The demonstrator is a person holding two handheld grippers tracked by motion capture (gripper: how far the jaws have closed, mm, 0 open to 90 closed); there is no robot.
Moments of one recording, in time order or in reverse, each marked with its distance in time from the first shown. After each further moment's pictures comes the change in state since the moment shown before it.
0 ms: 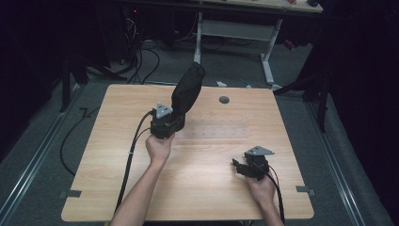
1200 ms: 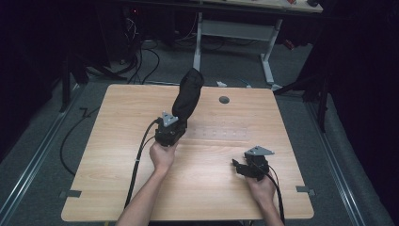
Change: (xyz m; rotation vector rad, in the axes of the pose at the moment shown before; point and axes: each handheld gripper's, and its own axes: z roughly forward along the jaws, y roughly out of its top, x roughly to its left) left arm 0.005 -0.036 0.001 0.046 0.052 0.052; right arm 0.000 0.000 0.000 0.002 0.001 -0.001
